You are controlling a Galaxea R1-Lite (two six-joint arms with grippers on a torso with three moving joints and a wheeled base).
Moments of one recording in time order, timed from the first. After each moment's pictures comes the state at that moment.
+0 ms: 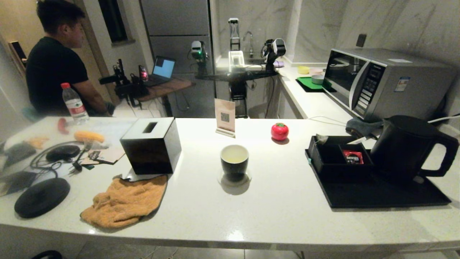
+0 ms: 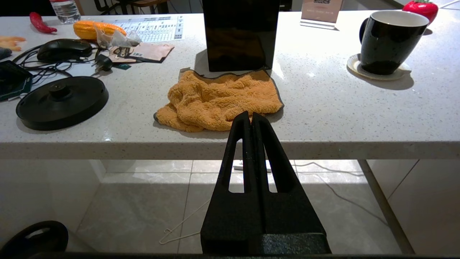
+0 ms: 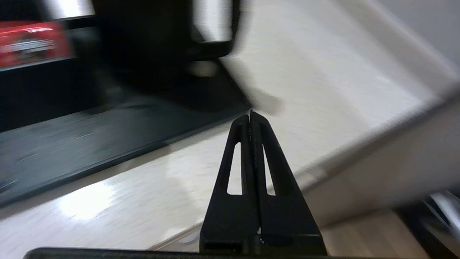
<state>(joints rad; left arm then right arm) 0.00 0.00 0.00 0.00 -0.02 0.01 -0.36 1.27 -0.15 -0.86 -0.19 -0.10</state>
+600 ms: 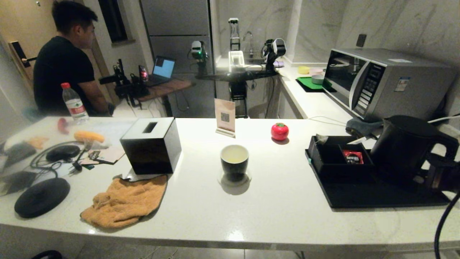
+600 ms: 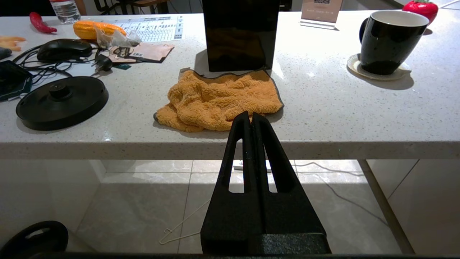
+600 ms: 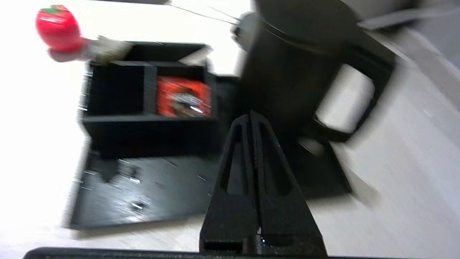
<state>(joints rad) 0.00 0.00 0.00 0.00 -0.02 0.01 -0.07 1.34 -0.34 -0.84 -0.13 -0.11</state>
